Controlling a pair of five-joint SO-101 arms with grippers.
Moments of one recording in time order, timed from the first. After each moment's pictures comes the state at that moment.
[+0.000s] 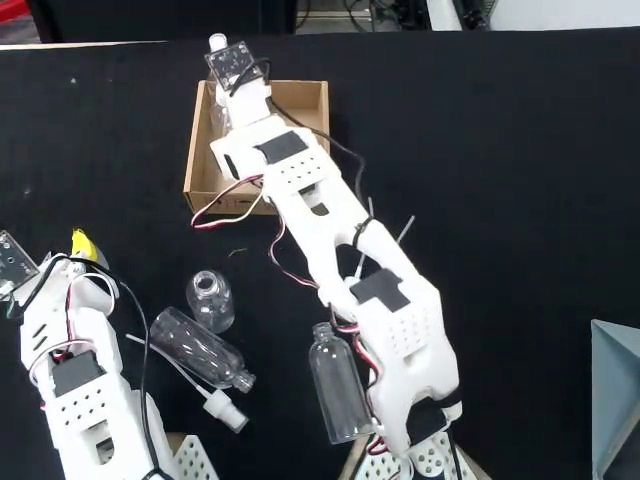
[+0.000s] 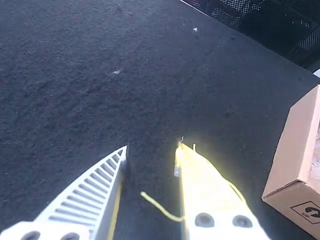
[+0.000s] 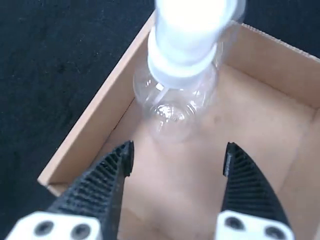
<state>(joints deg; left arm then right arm) -32.4 -75.1 88.4 18.2 14.3 -30.1 32.6 -20.5 46.5 -2.8</state>
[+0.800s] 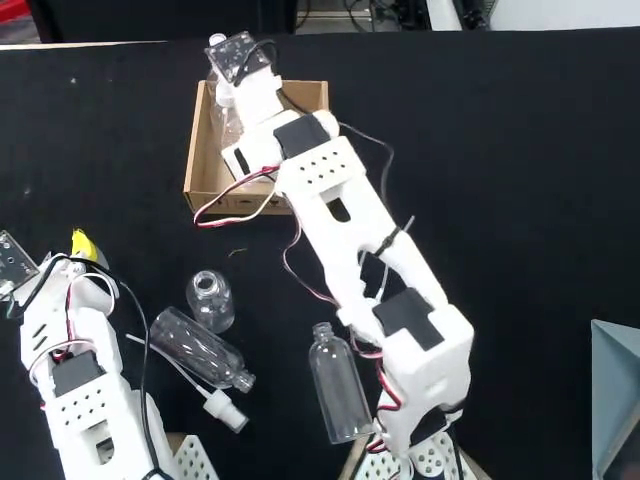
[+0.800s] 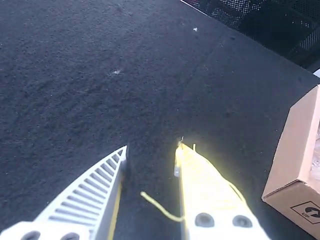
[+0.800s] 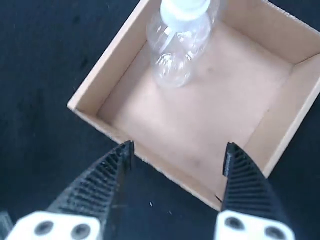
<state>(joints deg) -32.4 -75.1 88.4 18.2 14.3 -30.1 19.4 -20.5 68.9 2.4</state>
